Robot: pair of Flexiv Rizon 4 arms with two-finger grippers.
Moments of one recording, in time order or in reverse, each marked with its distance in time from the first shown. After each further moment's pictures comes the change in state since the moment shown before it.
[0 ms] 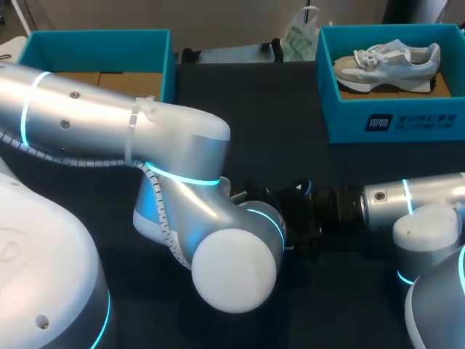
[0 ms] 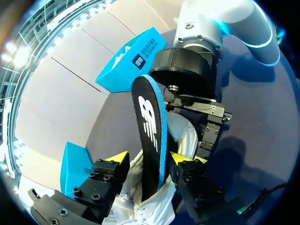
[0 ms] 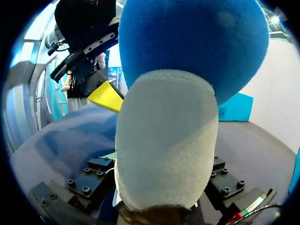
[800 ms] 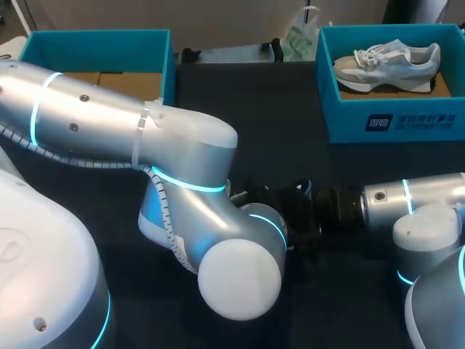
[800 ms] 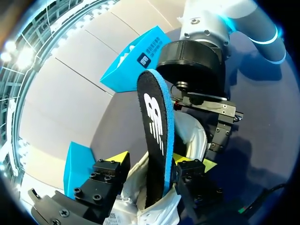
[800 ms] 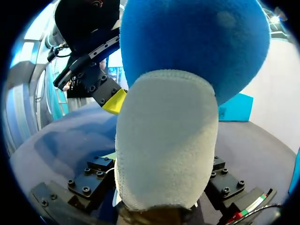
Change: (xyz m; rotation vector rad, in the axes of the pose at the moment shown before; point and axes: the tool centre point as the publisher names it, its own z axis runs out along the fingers) left arm -0.008 0.001 0.009 0.006 -0.063 -0.008; right arm 0.000 0.000 0.000 0.000 0.000 0.000
